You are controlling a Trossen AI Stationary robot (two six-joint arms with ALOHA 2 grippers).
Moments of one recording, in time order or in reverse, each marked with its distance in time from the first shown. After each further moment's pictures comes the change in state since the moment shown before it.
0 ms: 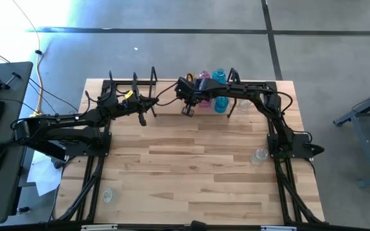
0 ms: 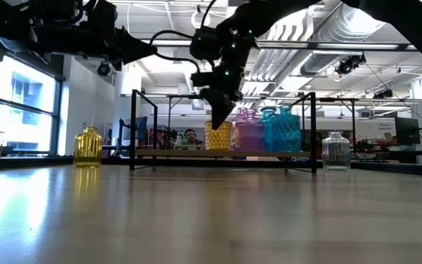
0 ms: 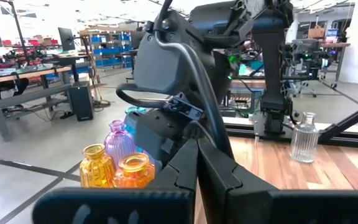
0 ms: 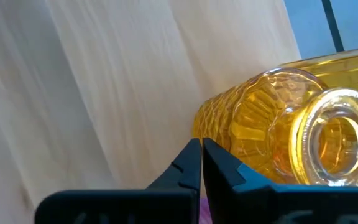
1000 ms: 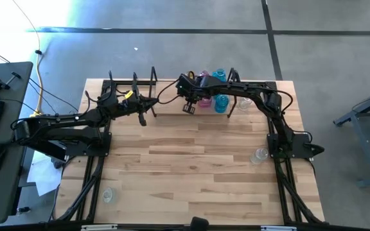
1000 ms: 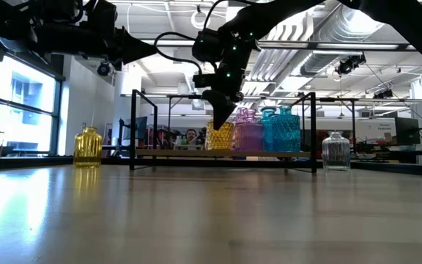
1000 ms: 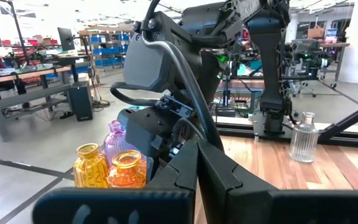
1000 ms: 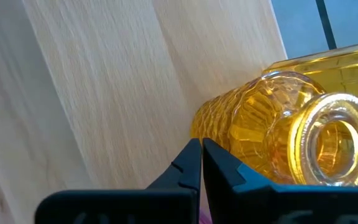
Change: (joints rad) left arm 0.000 0.000 0.000 0.000 0.002 0.000; right arm -0.030 0.000 0.000 0.011 0.000 -0.045
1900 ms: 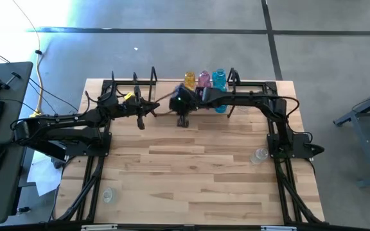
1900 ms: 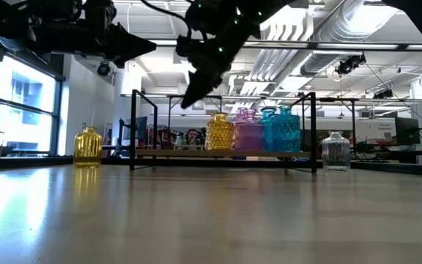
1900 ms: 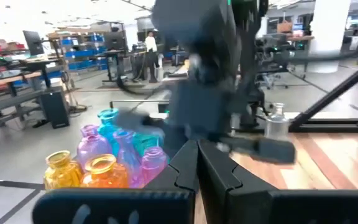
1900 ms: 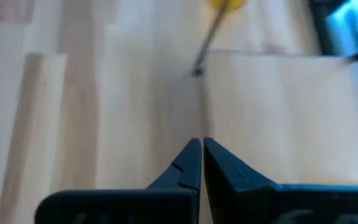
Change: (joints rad) left arm -0.001 -0.014 0.000 -0.026 0.107 0.036; right arm 0.153 -0.093 -0.092 0.243 -0.206 -0.109
